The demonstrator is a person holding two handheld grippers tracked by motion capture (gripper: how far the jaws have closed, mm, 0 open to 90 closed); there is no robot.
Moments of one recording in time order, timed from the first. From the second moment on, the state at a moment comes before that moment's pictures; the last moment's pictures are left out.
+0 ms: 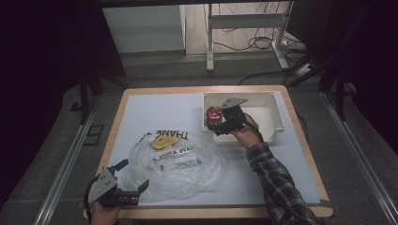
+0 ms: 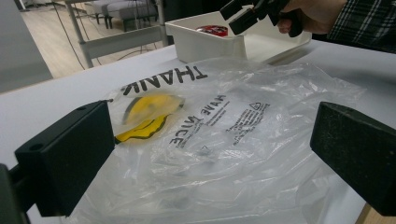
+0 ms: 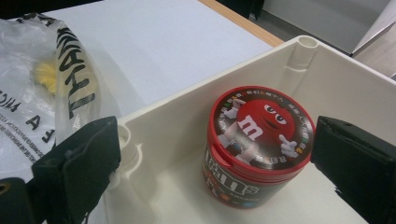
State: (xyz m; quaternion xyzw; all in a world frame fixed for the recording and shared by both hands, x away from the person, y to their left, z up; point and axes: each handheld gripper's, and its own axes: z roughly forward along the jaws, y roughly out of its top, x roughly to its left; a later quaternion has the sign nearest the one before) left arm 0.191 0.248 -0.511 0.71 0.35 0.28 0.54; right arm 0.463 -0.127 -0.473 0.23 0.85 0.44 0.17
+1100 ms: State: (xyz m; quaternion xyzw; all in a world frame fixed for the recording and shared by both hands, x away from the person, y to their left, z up) left arm 0.190 0.249 -0.511 0.71 0.35 0.28 0.54; right arm 0.436 -0.136 -0.468 0.22 0.84 0.46 0.17
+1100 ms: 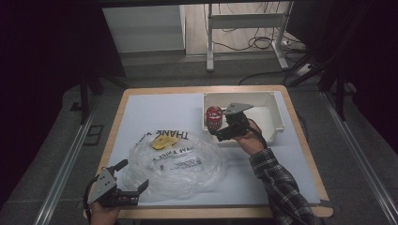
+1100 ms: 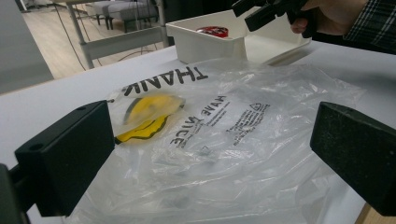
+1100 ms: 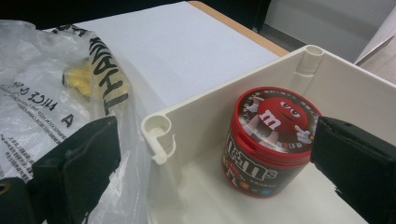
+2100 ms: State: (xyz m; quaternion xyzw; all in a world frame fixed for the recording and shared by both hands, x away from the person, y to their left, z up) left arm 0.189 0.249 -0.510 0.71 0.35 0.29 0.54; right arm 0.419 -0.144 -0.466 0.21 0.84 0.47 0.16
